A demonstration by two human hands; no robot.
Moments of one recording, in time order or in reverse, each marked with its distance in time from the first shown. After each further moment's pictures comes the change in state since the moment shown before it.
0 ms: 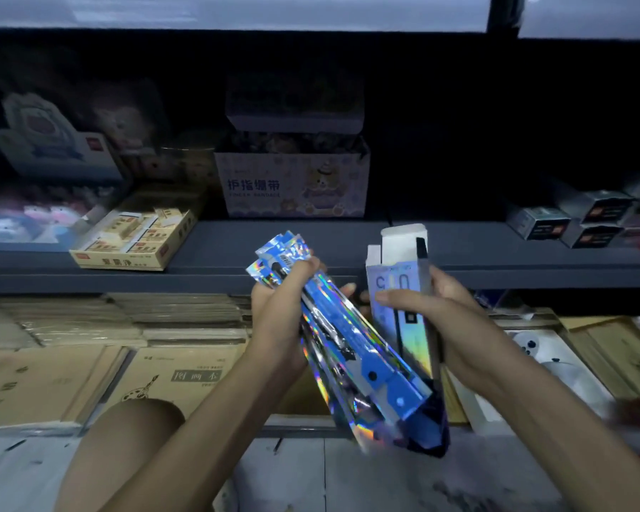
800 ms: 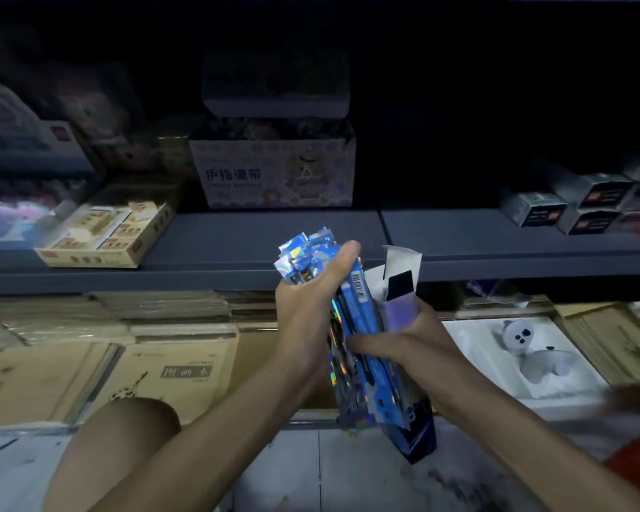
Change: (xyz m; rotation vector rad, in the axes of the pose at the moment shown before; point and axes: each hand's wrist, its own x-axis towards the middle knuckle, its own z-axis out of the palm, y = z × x) left_hand 0.003 -0.036 0.019 0.170 -0.098 0.038; right_hand 0.001 0.047 -0.004 -0.191 0.021 0.061
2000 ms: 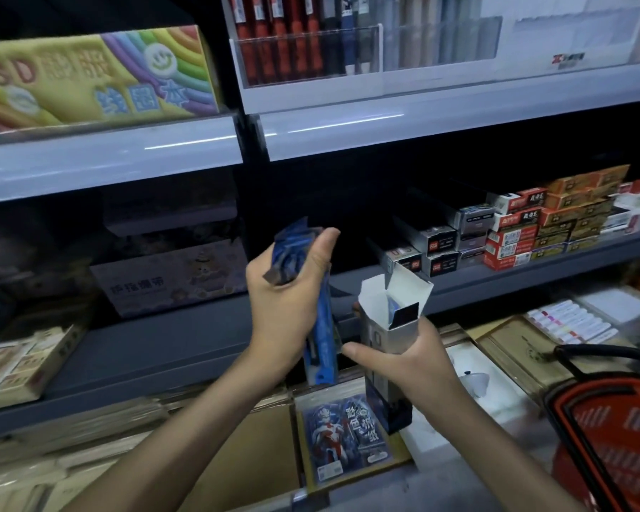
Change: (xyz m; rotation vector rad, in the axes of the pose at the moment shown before) left_hand -0.001 0.031 0.142 0.350 -0.323 0.849; right_hand -0.034 -0.024 -0.119 0.053 0.318 -0.249
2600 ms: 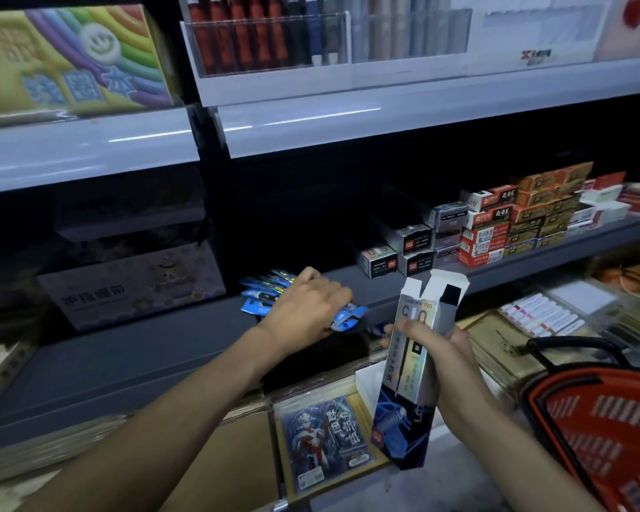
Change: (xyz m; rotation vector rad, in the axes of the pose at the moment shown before) left_hand 0.018 -0.141 0.017 1.018 -0.878 0.696; right_hand 0.008 0.014 -0.046 0.333 0.235 0.215
